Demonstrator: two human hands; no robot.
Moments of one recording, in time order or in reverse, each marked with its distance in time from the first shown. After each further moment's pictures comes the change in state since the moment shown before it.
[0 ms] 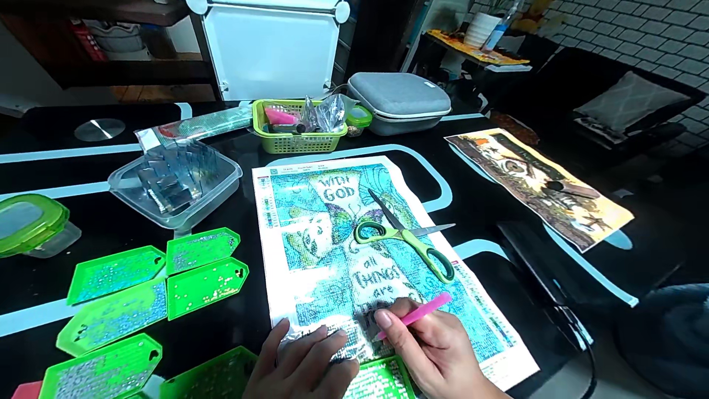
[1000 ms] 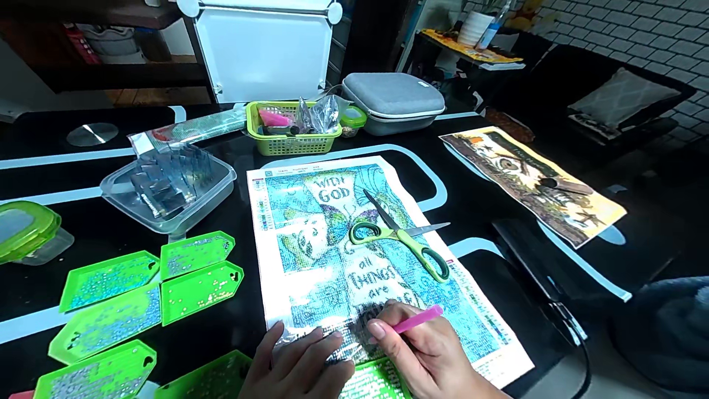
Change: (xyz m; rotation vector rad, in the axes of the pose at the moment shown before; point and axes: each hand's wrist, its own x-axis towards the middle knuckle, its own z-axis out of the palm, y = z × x) left_hand 0.001 0.001 -0.003 0.007 -0.010 -0.003; right_hand 0.002 0.001 -0.001 -0.008 -0.072 -0.084
